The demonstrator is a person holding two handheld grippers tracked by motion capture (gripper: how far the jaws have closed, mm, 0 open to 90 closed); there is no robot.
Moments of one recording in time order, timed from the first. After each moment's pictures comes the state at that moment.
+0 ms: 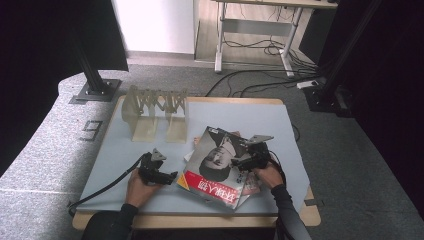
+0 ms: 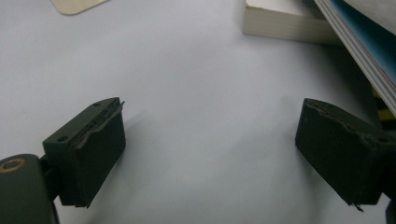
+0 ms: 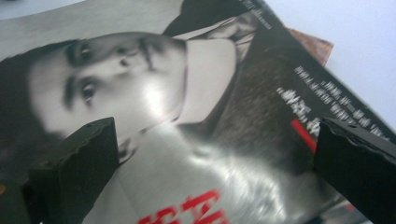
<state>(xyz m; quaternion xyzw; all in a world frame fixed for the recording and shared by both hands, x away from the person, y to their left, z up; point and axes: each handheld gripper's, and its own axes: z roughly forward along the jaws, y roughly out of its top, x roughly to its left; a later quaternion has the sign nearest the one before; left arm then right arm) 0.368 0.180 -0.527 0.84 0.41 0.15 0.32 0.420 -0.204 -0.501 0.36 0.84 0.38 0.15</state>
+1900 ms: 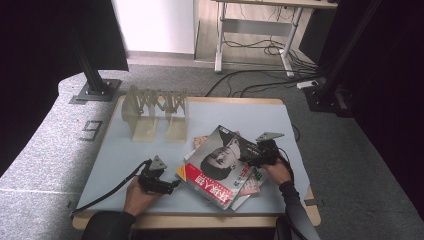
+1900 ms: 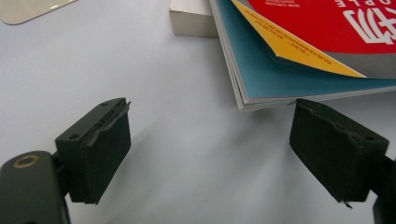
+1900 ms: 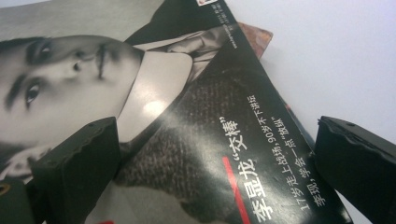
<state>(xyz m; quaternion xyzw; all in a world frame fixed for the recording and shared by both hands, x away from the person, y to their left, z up) 0.339 0.174 -0.518 0.85 0.37 0.13 0.36 0.432 -0.238 -0.505 0.38 0.82 0.39 0.15</state>
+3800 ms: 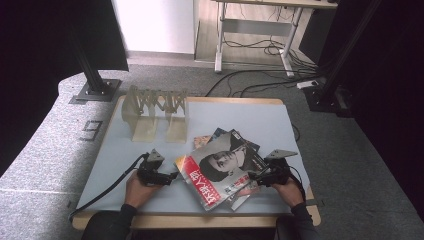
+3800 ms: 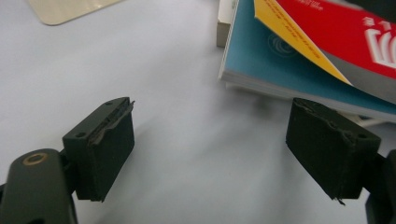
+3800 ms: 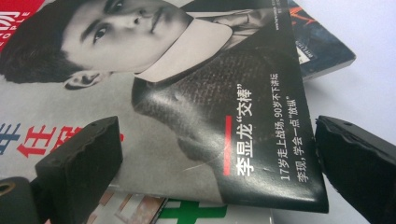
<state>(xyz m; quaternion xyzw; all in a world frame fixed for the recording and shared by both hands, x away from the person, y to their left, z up) 0.359 0.188 -0.520 0.83 0.40 0.12 0.38 0.368 -0.262 -0.510 0.39 0.81 0.41 0.13</state>
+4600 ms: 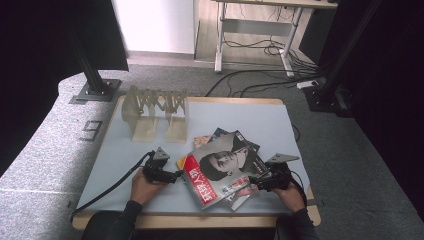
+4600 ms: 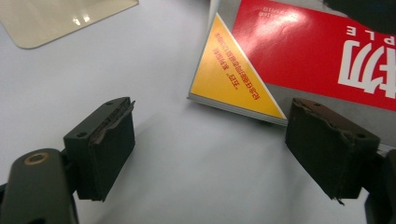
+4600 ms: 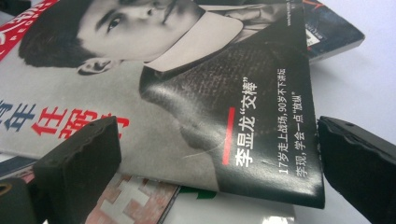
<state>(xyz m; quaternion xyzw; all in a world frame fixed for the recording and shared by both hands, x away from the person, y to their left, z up) 0.375 0.169 -0.524 0.84 0.38 0.13 0.37 0.353 -0.263 -0.511 0.40 0.81 0.41 0.12</state>
